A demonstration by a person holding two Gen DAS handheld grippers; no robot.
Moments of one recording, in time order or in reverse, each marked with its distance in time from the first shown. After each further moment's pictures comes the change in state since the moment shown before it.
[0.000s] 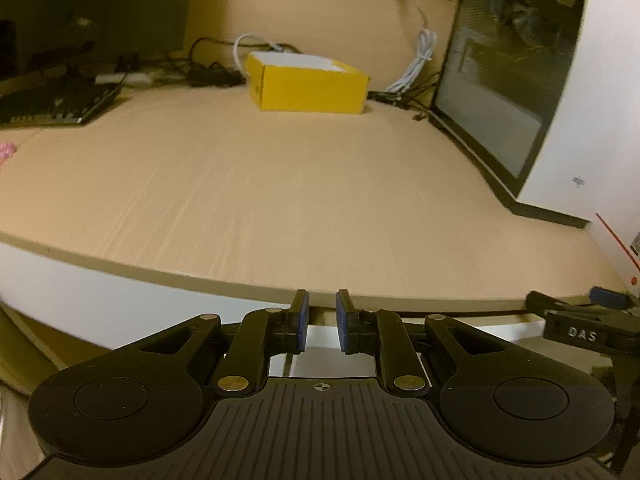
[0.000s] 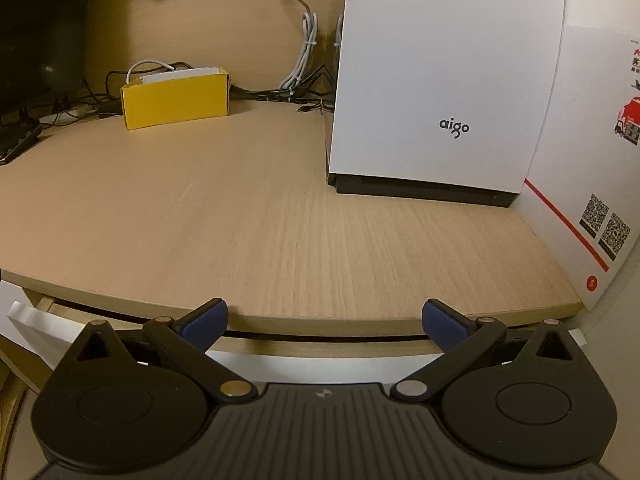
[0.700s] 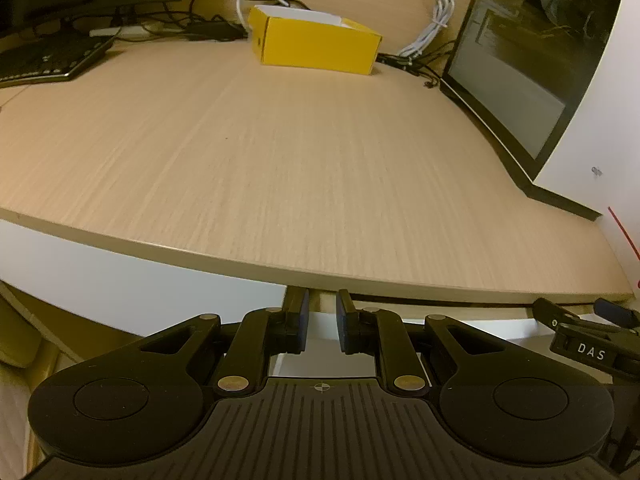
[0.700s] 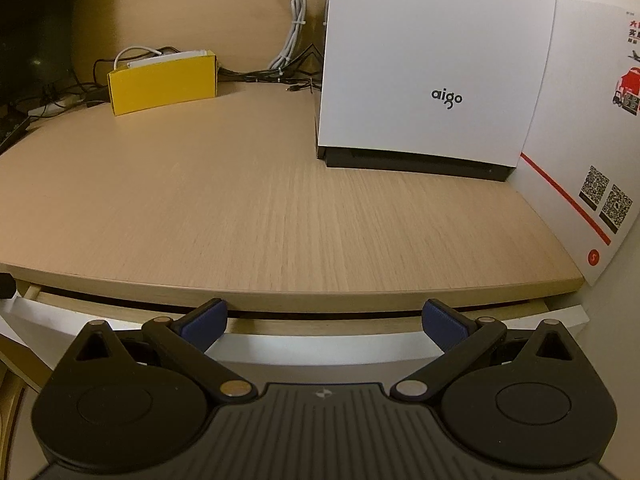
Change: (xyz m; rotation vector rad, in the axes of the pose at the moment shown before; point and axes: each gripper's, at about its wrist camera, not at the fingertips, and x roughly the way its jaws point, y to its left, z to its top) left arm 0.031 0.001 0.005 -0.034 0.115 -0.020; right arm 0.008 -0.005 -0.005 0.032 0.053 -0.034
